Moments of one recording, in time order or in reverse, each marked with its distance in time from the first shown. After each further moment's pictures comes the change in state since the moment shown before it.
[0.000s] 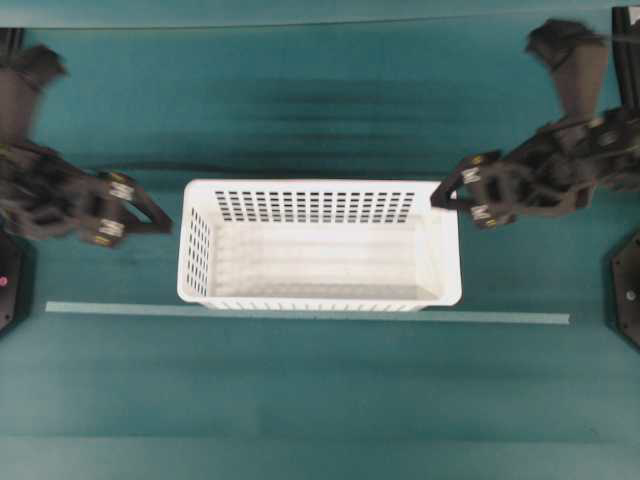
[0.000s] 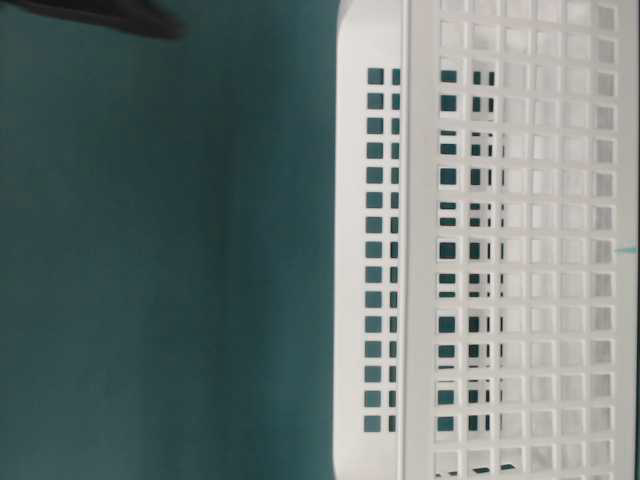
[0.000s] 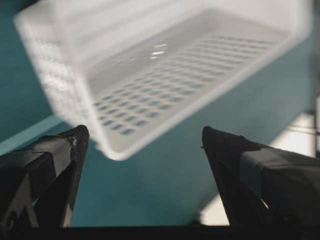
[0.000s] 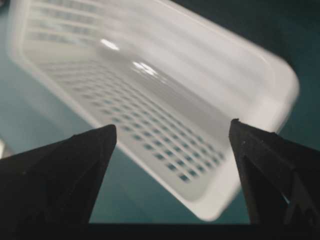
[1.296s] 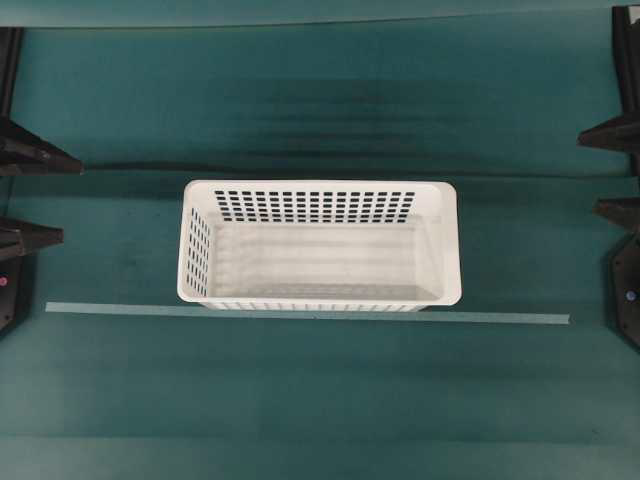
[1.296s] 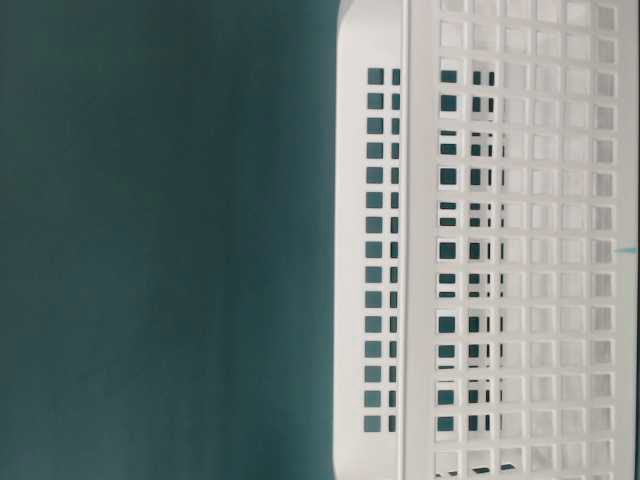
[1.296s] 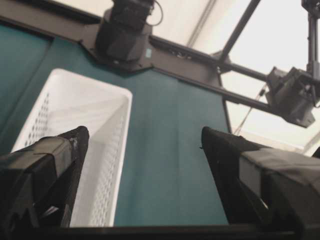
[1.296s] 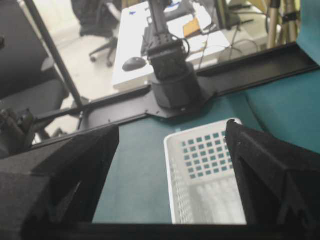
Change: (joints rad) left arm -0.103 -0.319 0.071 0.002 -0.304 0.847; right arm 0.127 -0.558 0.259 -0.054 -0.434 -0.623
